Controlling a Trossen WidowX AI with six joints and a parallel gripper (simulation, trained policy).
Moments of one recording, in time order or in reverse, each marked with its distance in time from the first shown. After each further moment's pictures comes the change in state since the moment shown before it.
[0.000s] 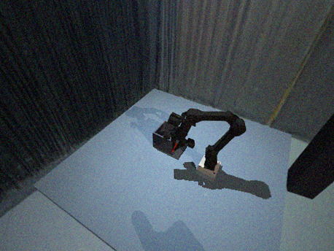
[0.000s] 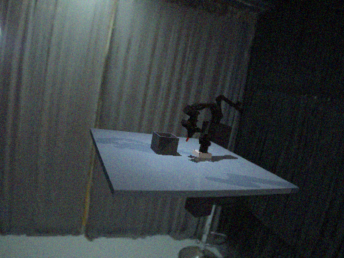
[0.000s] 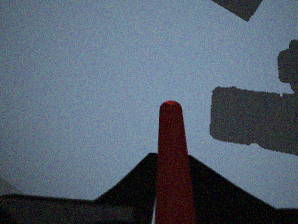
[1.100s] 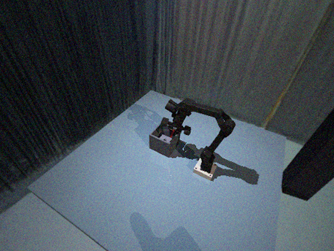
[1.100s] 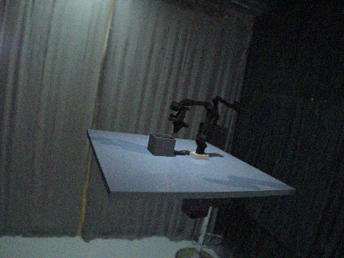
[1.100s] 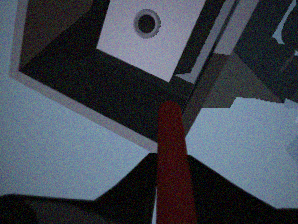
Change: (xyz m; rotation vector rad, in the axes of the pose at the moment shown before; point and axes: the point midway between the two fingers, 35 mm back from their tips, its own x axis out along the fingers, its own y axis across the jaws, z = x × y) arm -0.044 0.013 0.104 0.068 -0.193 -0.046
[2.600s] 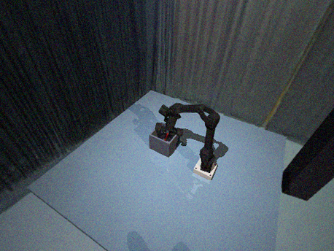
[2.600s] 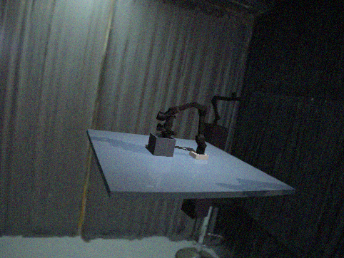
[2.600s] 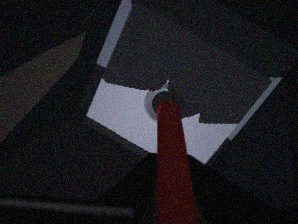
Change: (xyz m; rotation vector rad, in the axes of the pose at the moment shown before) arm 0.095 0.021 0.063 -0.083 0.064 -0.065
